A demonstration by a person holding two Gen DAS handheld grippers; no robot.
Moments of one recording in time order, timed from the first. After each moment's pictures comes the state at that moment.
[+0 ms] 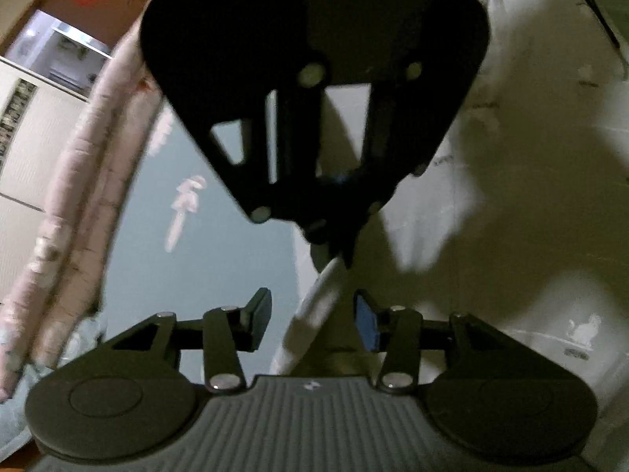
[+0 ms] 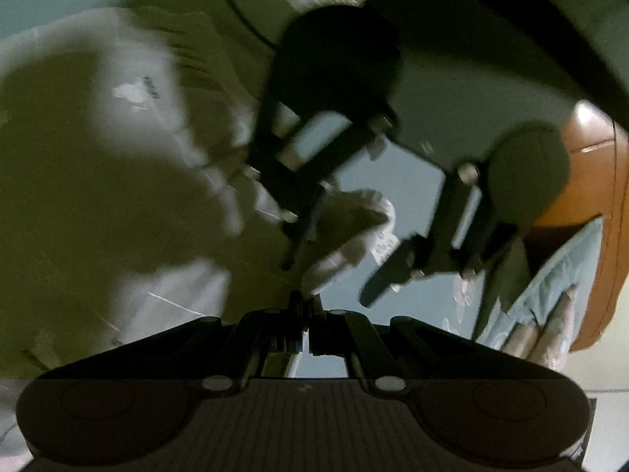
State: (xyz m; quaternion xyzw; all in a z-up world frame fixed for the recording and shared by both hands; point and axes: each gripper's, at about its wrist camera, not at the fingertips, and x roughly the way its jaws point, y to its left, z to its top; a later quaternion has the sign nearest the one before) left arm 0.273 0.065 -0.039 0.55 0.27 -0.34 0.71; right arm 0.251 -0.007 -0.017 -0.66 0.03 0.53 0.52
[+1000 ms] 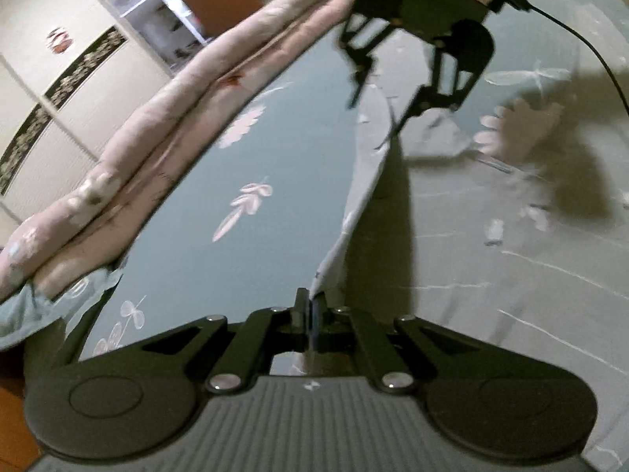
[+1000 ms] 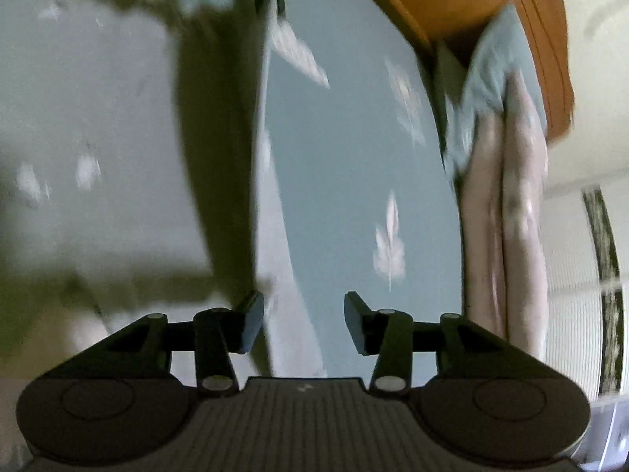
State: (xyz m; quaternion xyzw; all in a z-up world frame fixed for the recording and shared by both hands) left arm 0.260 0.086 0.021 0.40 0.24 -0.27 0.84; right arm 0.337 -0.116 -0.023 -0.58 0.21 0.38 0.69
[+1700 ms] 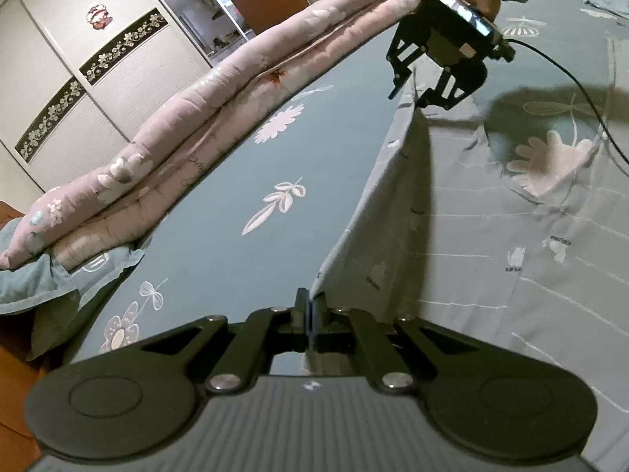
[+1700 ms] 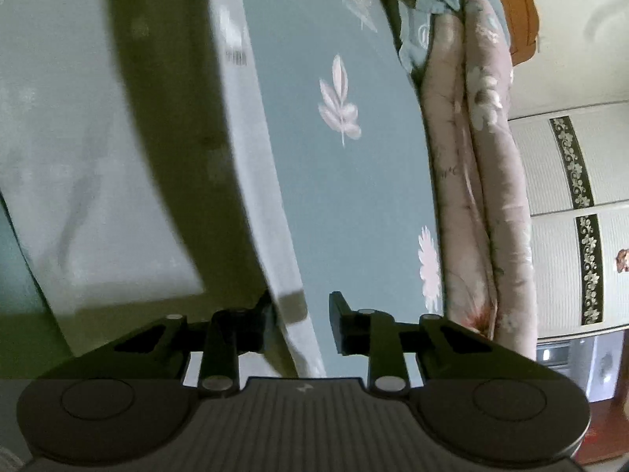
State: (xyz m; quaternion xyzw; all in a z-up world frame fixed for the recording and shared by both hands) left arm 0.268 0.093 0.032 0.36 0.24 -0.24 0.87; right arm 0.384 -0.195 -0.057 -0.60 0.25 0.28 0.71
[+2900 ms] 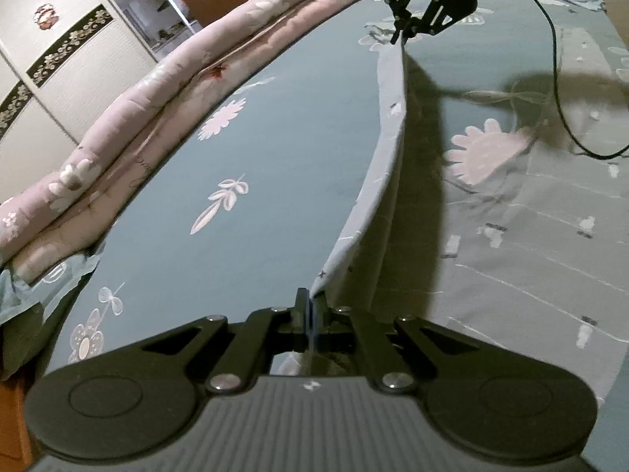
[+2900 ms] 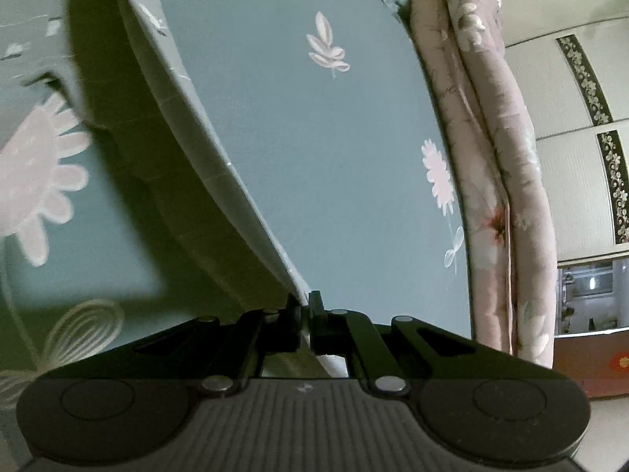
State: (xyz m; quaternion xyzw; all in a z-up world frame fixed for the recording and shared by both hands) left arm 0.249 0.085 0.042 0.38 0.28 -0.32 0.82; right arm 0.330 -0.258 0.006 -0.53 0.36 0.27 0.71
